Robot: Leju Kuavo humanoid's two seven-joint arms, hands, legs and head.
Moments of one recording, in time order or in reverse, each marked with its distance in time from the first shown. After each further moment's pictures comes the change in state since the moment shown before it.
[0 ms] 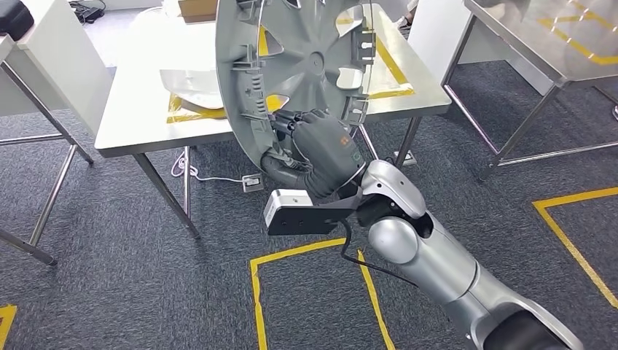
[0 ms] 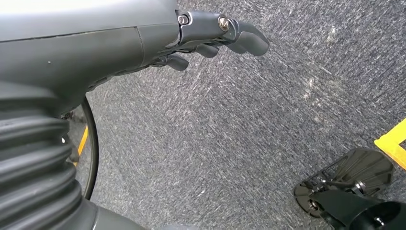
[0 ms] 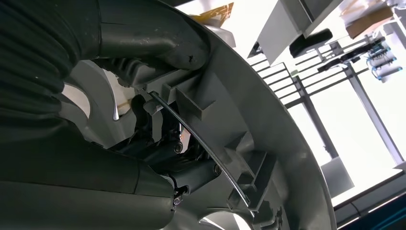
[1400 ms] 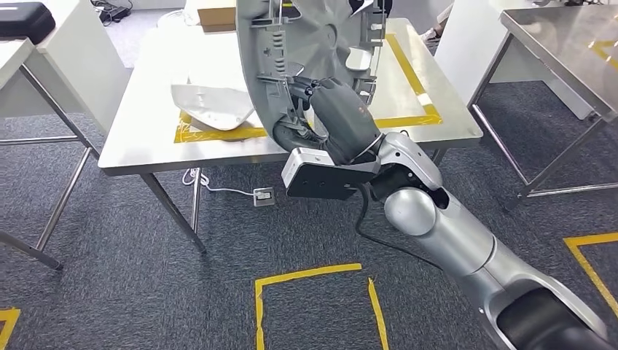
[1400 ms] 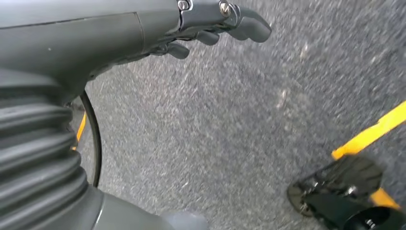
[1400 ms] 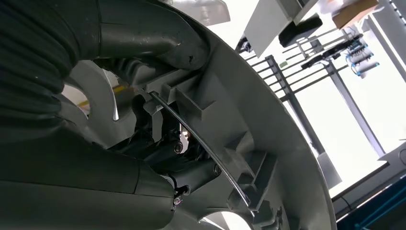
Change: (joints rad) left arm -0.003 -0.002 0.005 0.000 -0.016 0.000 -0.001; right arm -0.134 -0.067 0.035 0.061 -0.154 -0.042 0.008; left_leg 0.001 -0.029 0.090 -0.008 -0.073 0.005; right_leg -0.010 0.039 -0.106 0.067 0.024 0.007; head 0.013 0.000
